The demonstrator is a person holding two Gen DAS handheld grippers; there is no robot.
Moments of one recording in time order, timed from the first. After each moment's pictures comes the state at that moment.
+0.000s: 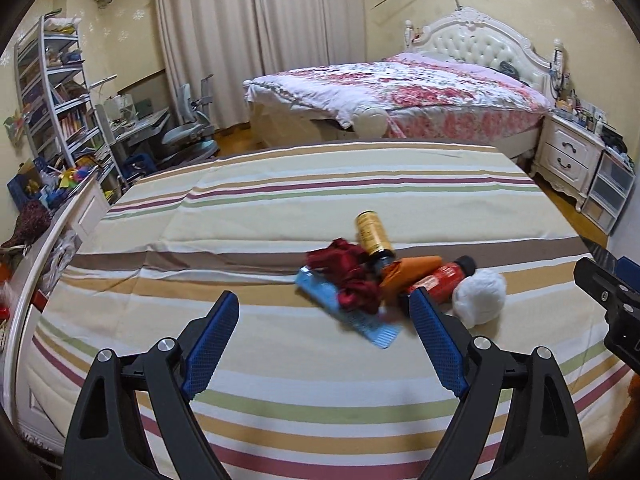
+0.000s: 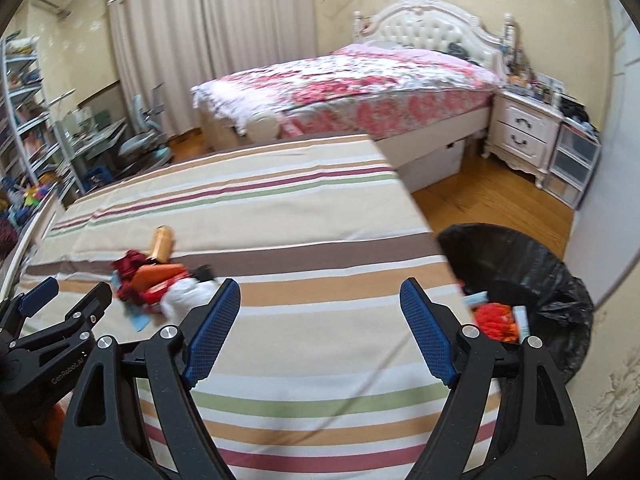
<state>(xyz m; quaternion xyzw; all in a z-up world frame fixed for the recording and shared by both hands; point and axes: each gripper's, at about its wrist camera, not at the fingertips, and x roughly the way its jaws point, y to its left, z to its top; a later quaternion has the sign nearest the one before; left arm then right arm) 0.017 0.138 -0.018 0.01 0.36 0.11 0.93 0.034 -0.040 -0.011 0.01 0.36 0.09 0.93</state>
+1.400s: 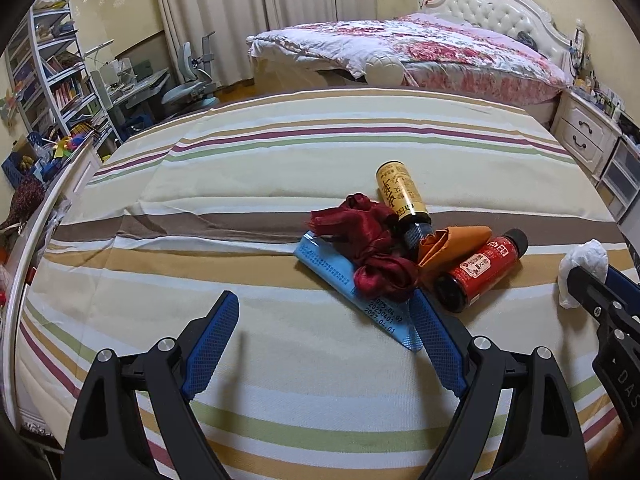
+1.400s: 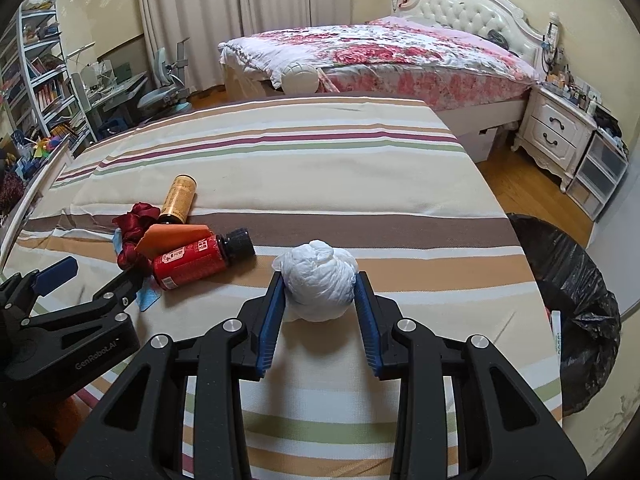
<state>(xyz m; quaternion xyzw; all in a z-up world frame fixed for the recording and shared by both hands) 0.046 0.150 -0.053 0.00 0.43 0.12 0.89 0.052 -0.001 -0.046 -0.02 0.41 0.11 0.91</state>
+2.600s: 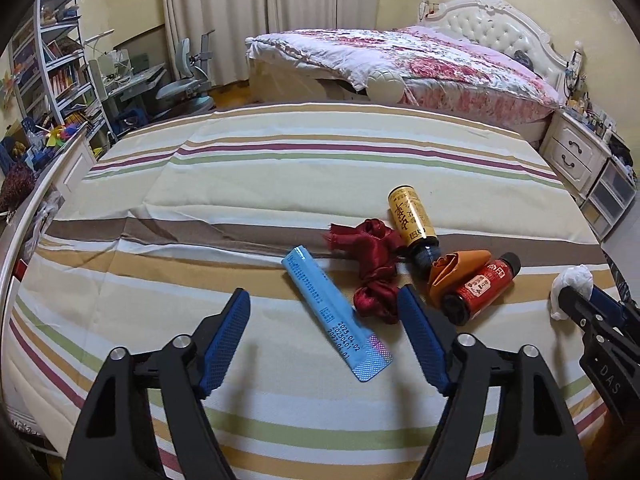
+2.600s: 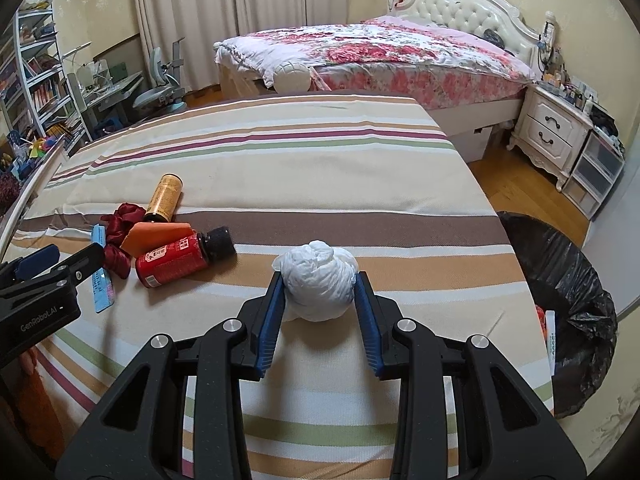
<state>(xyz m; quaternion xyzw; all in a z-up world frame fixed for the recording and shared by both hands) 0.040 0.174 -0.039 -0.04 0.42 0.09 0.90 0.053 -0.013 -0.046 -0.03 0.41 0.10 0.91</state>
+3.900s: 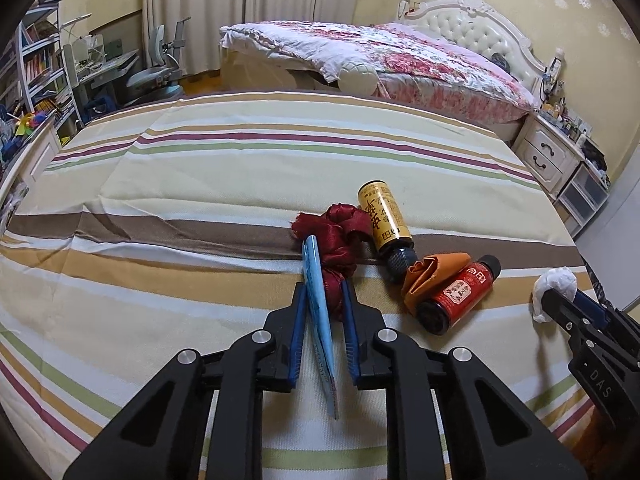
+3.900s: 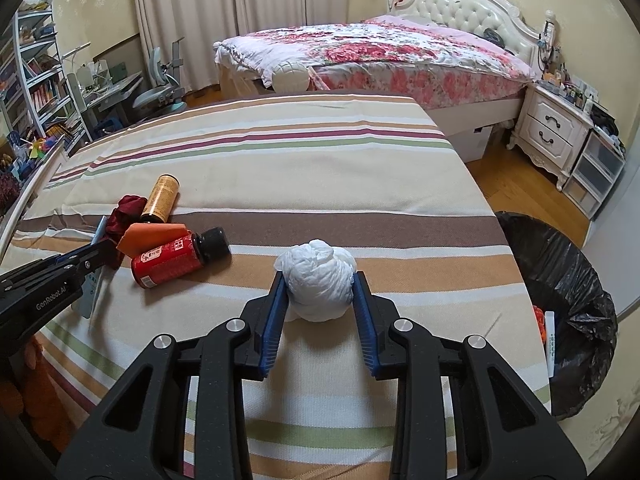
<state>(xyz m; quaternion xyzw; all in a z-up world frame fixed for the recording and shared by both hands) 0.042 0.173 -0.046 -0.07 0.42 0.04 0.90 0.055 -0.015 -0.048 -0.03 0.40 0.10 0.91</state>
